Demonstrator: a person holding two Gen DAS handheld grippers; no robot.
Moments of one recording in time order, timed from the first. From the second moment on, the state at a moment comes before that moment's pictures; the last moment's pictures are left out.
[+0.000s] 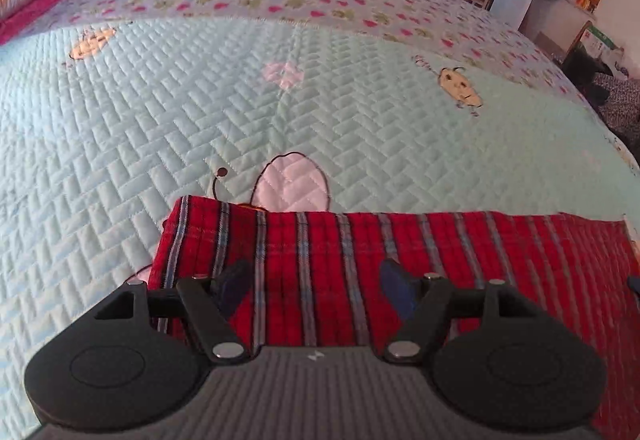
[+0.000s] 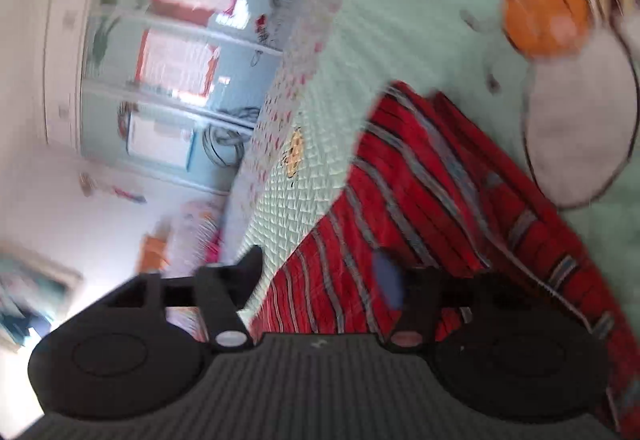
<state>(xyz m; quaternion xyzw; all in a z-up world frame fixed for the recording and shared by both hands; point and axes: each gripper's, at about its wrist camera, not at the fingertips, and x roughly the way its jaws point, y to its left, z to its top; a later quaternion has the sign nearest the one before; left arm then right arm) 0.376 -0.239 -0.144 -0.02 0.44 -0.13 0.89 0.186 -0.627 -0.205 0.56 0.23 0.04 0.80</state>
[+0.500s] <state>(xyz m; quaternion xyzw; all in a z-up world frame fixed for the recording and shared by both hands) 0.364 -0.201 -0.153 -0.08 0.45 -0.08 0.89 0.185 -0.633 -0.218 0.60 0.23 0.04 0.76</state>
